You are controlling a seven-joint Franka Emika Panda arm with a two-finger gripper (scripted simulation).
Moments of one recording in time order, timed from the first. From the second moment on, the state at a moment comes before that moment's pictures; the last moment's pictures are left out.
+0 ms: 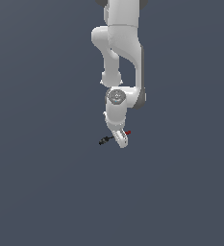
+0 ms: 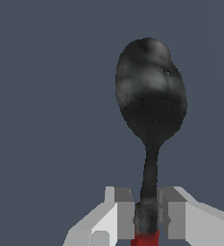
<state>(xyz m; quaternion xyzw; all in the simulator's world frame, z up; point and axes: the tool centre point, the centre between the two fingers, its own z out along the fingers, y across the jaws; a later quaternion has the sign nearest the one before) -0.073 0.021 0.012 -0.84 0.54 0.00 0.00</state>
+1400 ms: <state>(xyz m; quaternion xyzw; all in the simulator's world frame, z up) -0.111 -0.044 0.097 -0.84 0.54 0.00 0.00</state>
